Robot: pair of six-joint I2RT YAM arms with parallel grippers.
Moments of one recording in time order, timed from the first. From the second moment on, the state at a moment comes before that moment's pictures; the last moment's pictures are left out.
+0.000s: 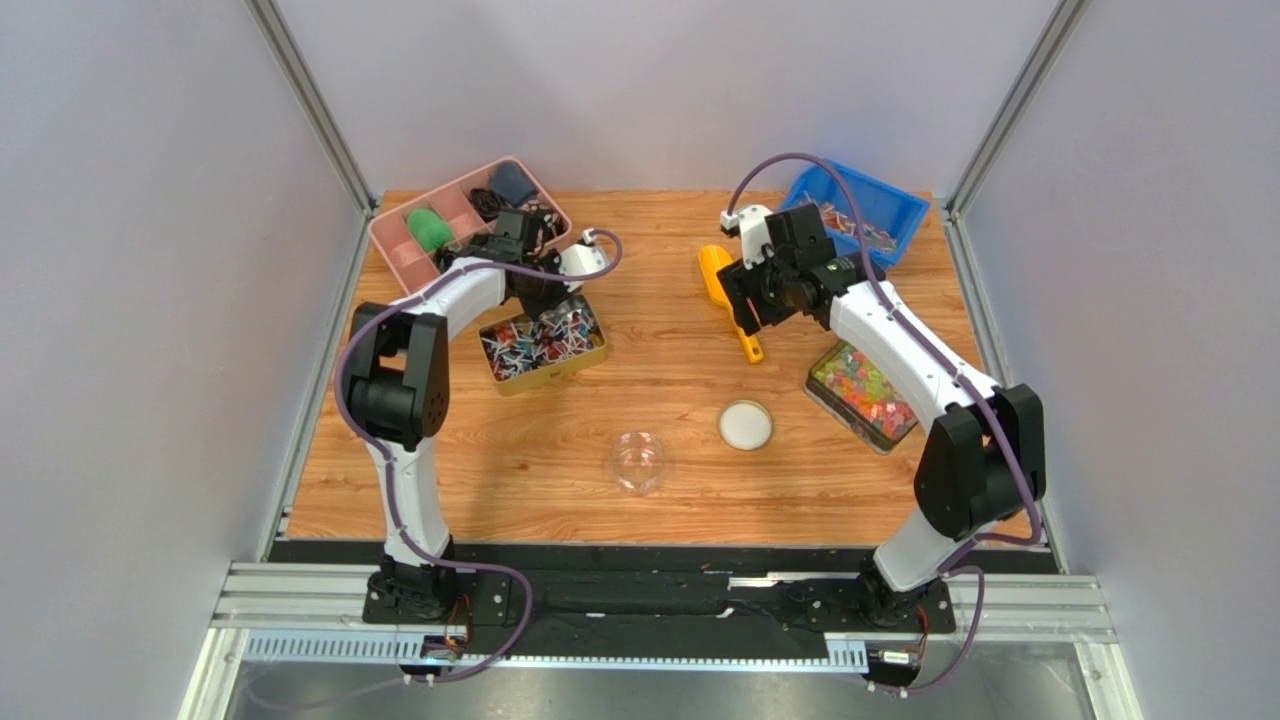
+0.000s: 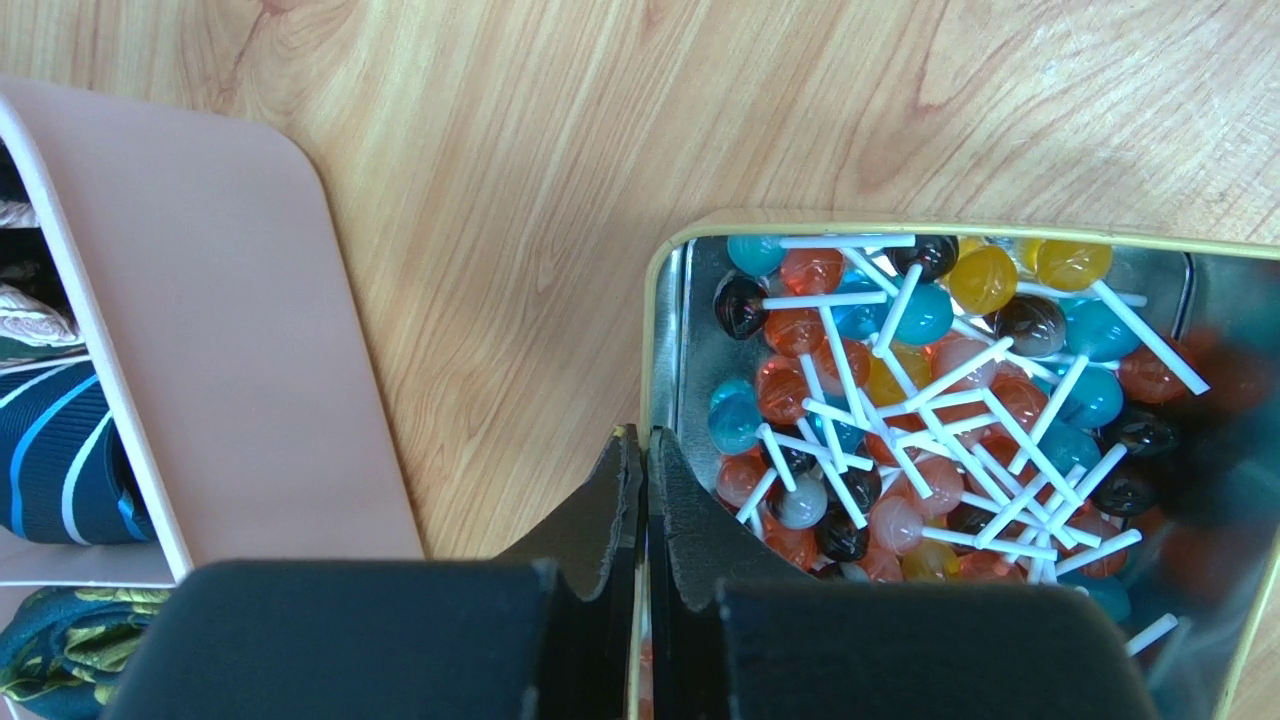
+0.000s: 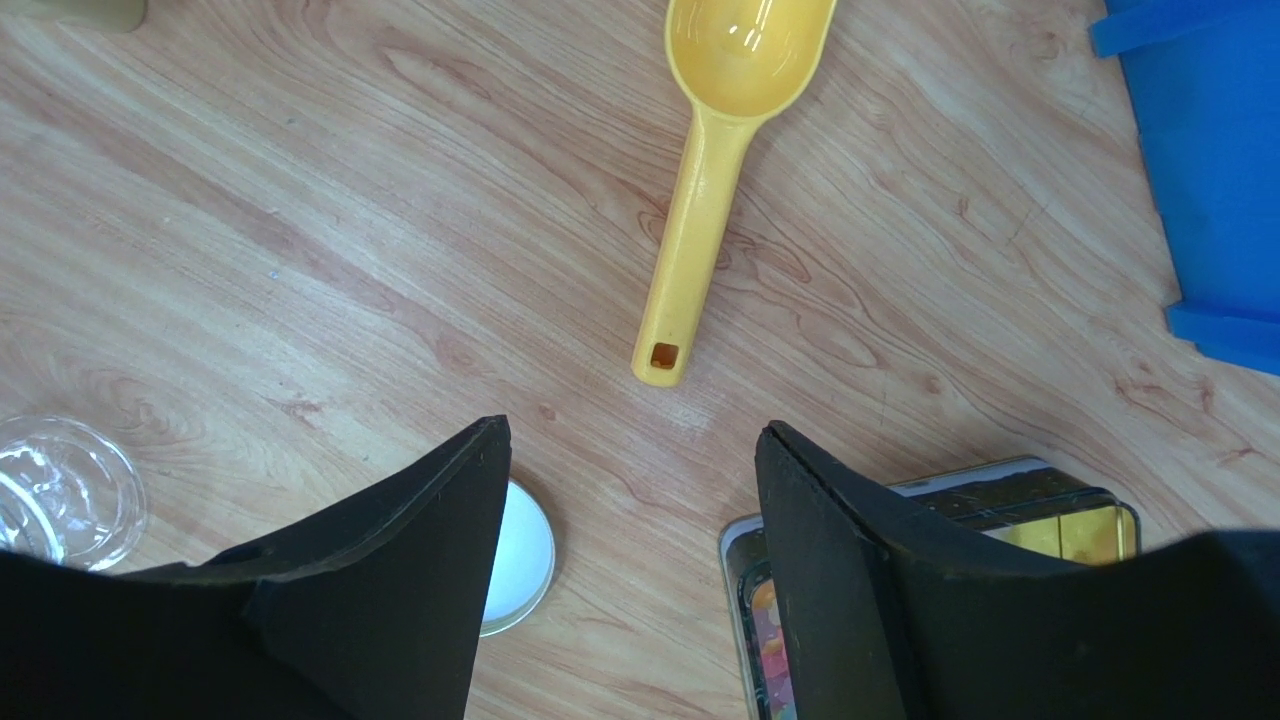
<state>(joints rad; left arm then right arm) -0.24 2.01 1.49 -0.44 0.31 0.89 0.39 1.62 1.40 -0.62 -0.07 -0.19</state>
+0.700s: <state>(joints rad) -0.24 1.99 1.49 -0.44 0.31 0.85 0.39 1.68 1.40 -0.61 -0.03 -0.17</state>
